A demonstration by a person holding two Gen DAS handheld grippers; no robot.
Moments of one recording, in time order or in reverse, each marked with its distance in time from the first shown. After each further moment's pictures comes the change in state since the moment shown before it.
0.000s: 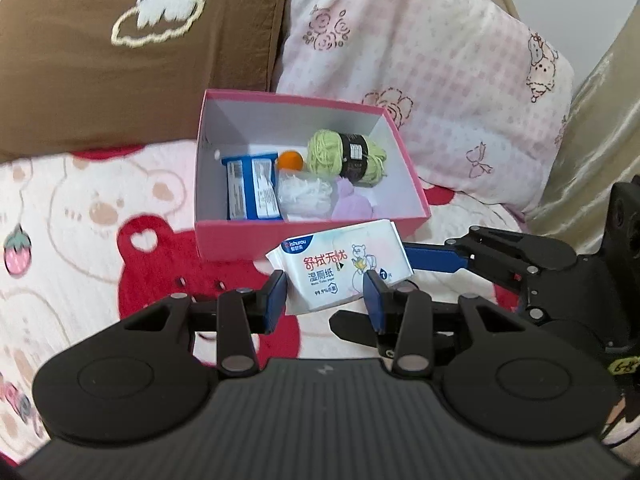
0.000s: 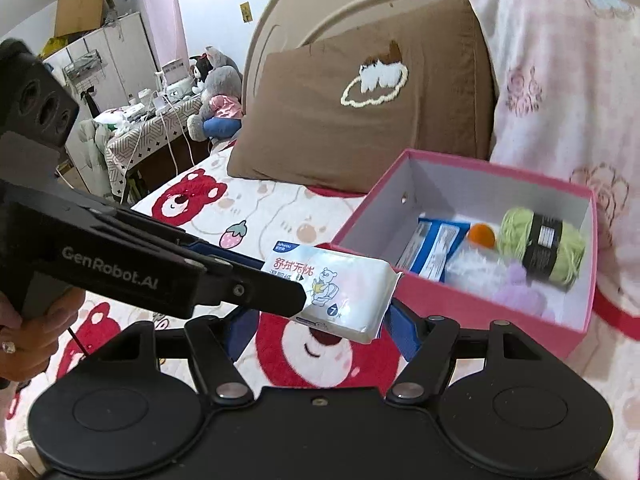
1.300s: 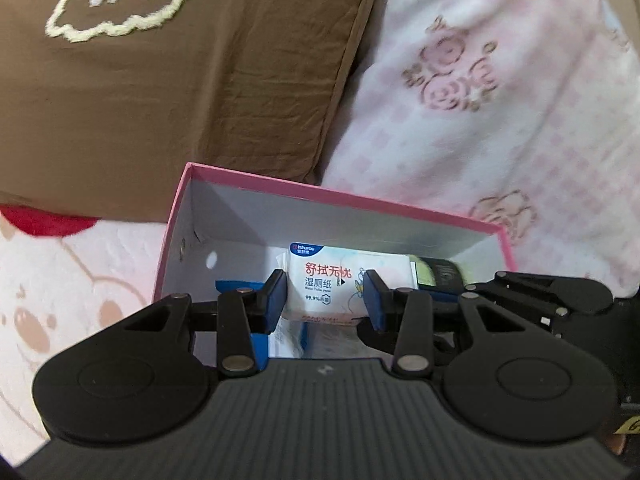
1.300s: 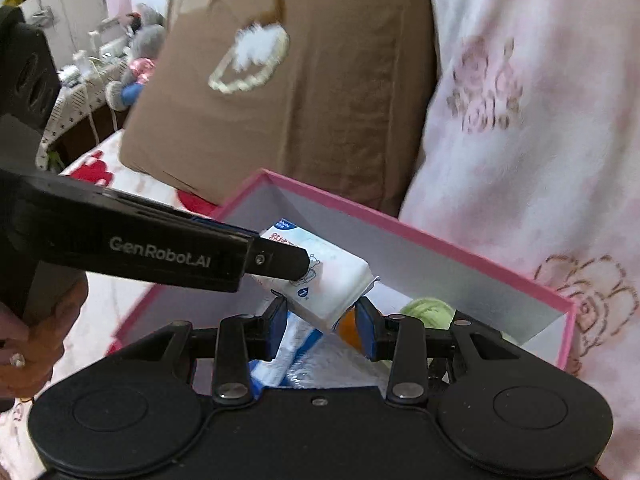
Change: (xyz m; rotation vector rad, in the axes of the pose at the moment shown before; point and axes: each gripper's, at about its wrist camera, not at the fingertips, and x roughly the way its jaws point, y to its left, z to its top) left arm 0.201 0.066 0.137 -0.176 -0.027 0.050; right arm 0.151 -0.156 0.105 -0.014 0.169 -0.131
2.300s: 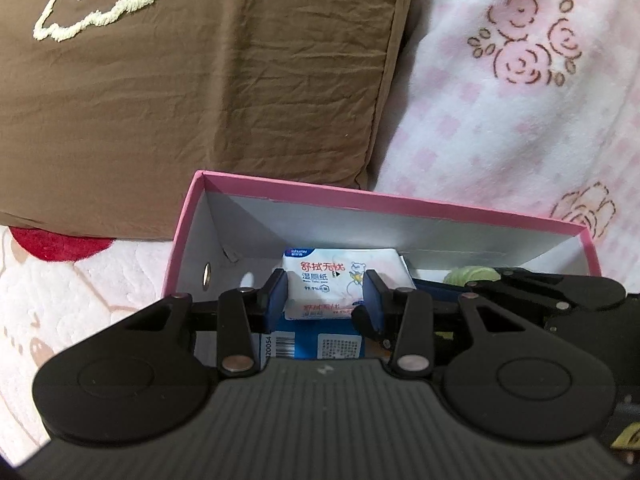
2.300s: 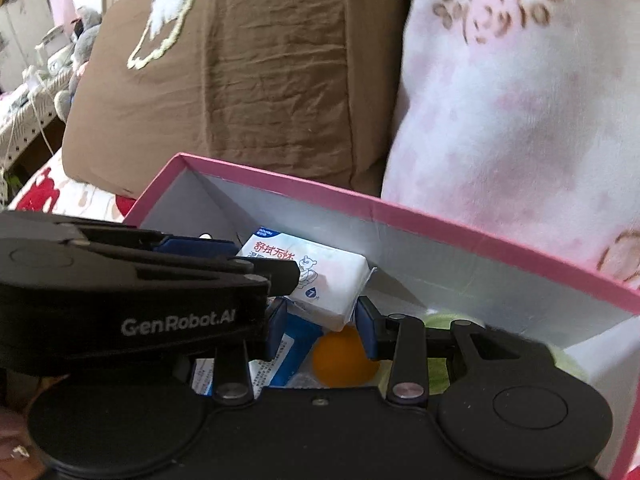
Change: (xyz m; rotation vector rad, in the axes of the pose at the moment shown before) left arm 0.045 0.004 0.009 0.037 0.022 0.148; right arm 0.066 -0.022 0.007 0.143 0.047 -0.018
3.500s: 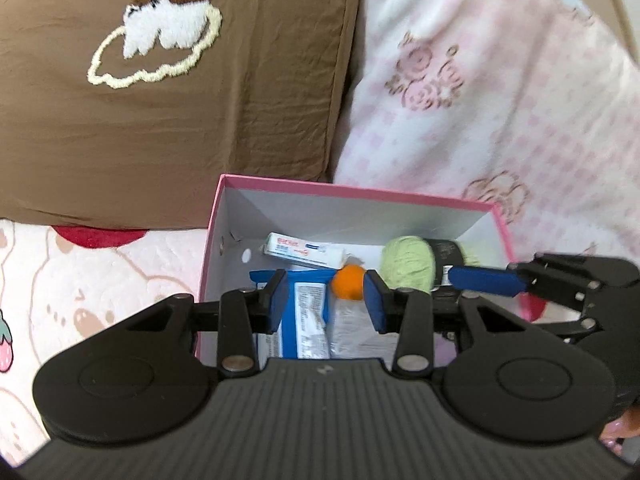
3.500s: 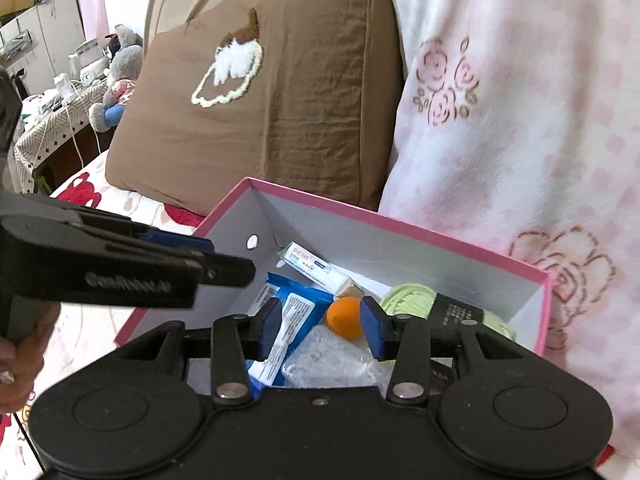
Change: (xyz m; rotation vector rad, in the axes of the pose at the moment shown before) left arm -0.114 -0.010 -0.026 0.045 -0.063 -0.060; right arm -0.107 0.026 -0.029 -0.089 -0.102 -0.017
